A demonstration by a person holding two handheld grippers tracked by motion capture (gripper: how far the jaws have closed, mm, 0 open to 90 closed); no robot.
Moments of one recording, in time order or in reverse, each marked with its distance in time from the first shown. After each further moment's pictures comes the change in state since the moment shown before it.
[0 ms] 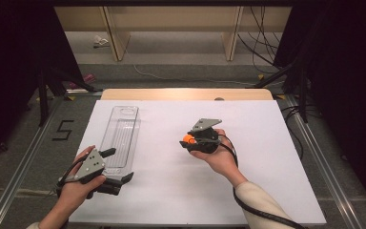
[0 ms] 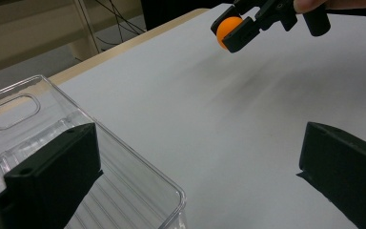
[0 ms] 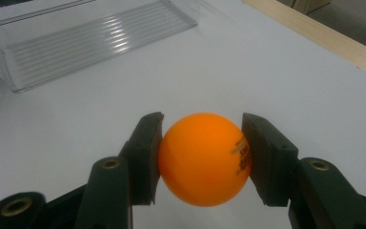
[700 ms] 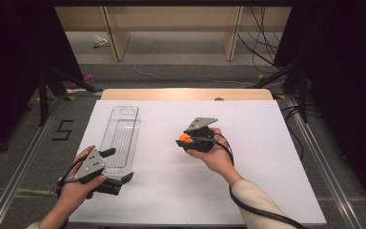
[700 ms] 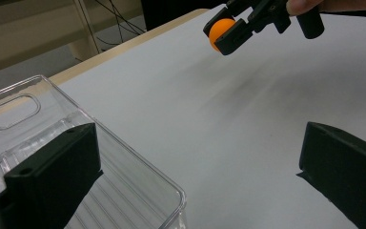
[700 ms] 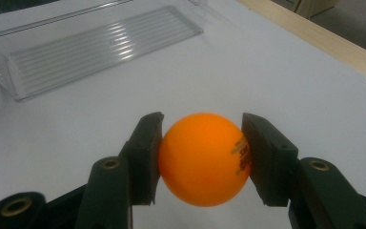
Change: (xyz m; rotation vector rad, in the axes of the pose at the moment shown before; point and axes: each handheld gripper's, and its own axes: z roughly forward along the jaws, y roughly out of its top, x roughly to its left) left arm 0.000 0.000 0.000 -0.002 0.001 -0.002; right arm 0.003 0.008 0.009 -0.010 0.011 -0.010
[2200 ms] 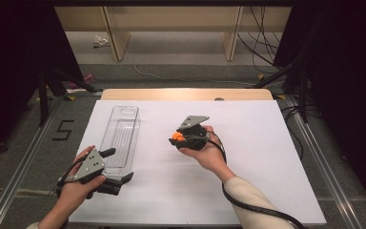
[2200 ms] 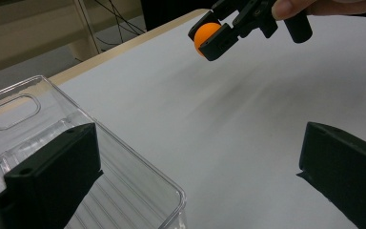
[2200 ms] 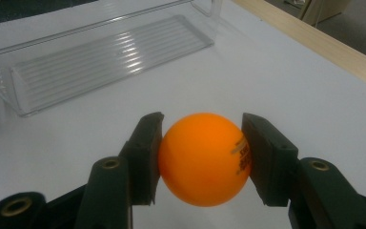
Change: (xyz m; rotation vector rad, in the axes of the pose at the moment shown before) left arm 0.000 0.000 0.000 -0.001 -0.002 0.000; right arm 0.007 0.013 0.016 -0.008 0.017 -0.017
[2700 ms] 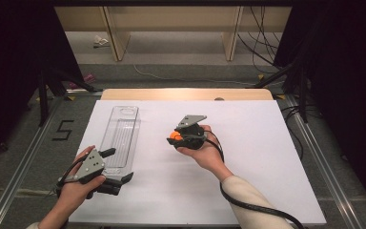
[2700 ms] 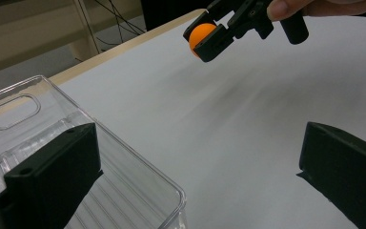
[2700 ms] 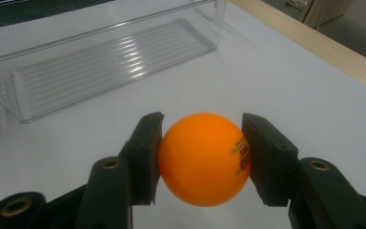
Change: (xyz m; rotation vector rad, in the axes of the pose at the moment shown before) left arm 0.000 0.000 0.000 0.001 0.000 0.000; right arm 0.002 0.004 0.005 -0.005 0.005 0.001
